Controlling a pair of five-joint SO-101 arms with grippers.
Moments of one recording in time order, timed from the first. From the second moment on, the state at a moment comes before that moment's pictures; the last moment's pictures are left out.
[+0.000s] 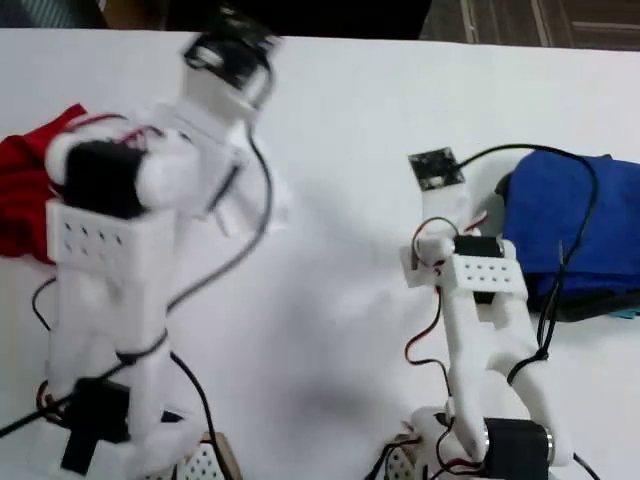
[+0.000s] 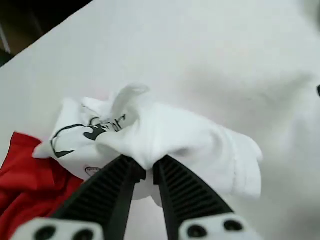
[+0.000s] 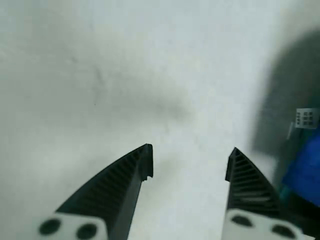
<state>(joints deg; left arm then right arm) 9.6 -12.7 -28.1 101.4 -17.5 -1.1 -19.8 47.2 51.2 17.1</state>
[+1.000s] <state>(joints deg) -14.6 -12.3 -21.4 99.0 -14.5 -4.1 -19.8 47.2 52.5 19.3</state>
